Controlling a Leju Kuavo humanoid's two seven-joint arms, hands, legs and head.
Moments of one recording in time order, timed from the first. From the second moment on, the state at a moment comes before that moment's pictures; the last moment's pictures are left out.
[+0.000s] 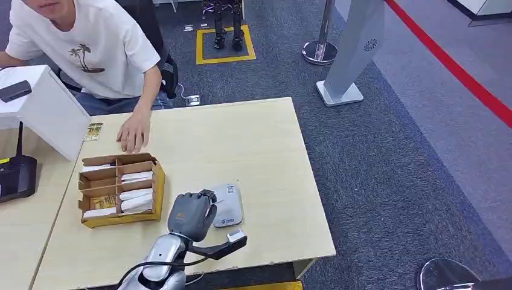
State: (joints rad) left arm -0.22 -0.02 -0.61 -1.21 -1.36 0.23 0.16; right arm -0.12 0.02 1.56 -0.08 -1.38 -0.29 0.03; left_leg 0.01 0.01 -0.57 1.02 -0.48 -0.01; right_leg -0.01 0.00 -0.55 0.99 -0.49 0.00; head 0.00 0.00
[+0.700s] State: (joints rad) left arm -0.18 -0.03 -0.62 -1.14 -1.33 0.22 0.19; right arm -0.12 0.02 1.56 -0.08 -1.39 -0.29 0.03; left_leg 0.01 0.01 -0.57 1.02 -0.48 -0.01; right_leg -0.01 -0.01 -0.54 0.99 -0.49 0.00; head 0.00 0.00
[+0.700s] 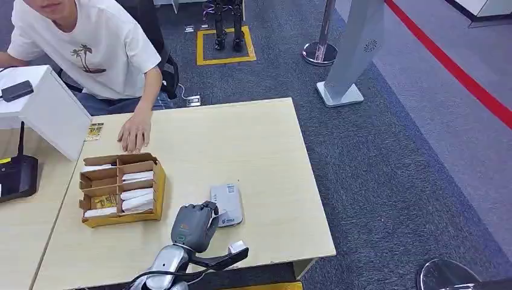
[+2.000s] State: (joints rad) left arm -0.20 0.26 -0.13 -1.45 -1.39 0.36 0.24; right arm -0.12 0.02 1.56 -0.08 -1.34 -0.28 0.05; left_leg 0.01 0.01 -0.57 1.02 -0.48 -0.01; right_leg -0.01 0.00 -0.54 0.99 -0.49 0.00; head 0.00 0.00
